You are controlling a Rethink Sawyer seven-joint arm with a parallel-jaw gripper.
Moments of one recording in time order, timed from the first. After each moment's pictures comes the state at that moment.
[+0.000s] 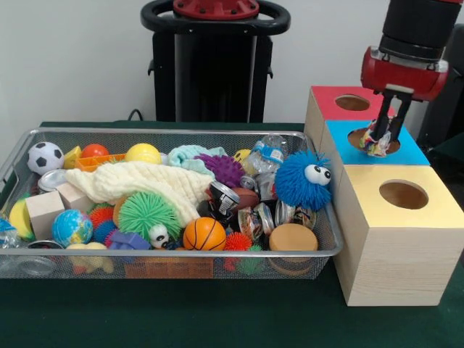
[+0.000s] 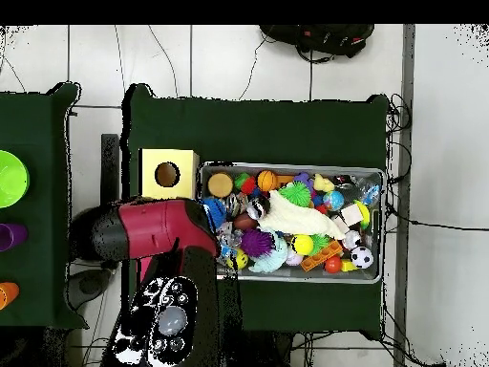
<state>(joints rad) 0.21 -0.67 -0.14 1.55 -0.04 0.60 2.18</state>
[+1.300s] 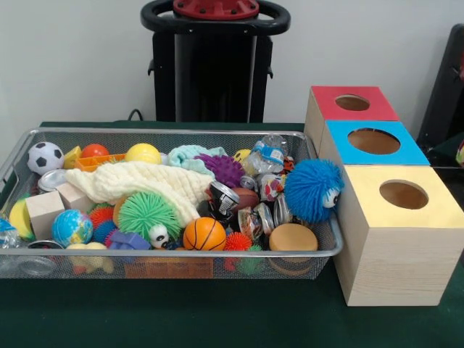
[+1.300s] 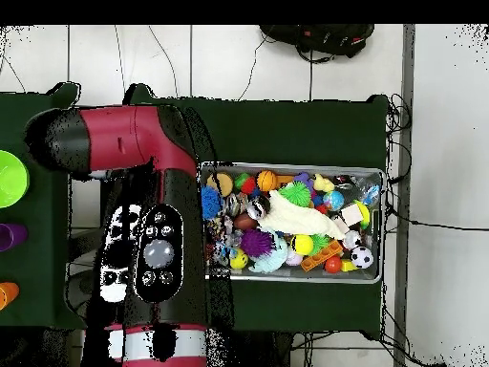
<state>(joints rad) 0.19 -0.49 -0.14 1.02 0.09 0.95 2.18</state>
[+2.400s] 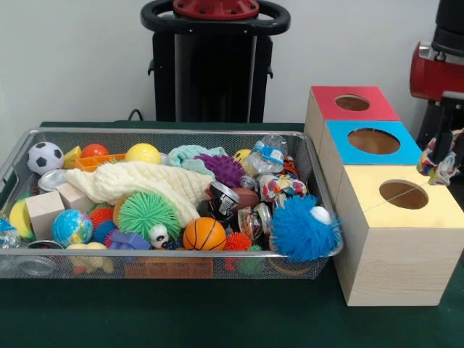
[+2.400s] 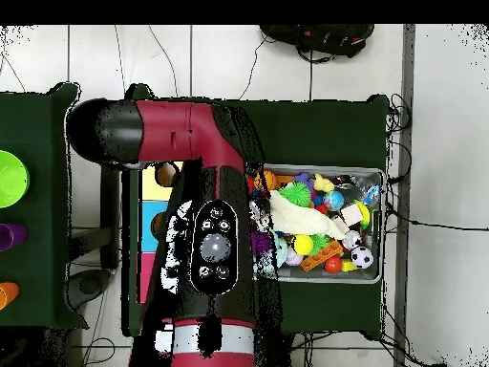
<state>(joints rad) 0.09 -0.52 -0.11 1.08 0.12 0.93 2.18</state>
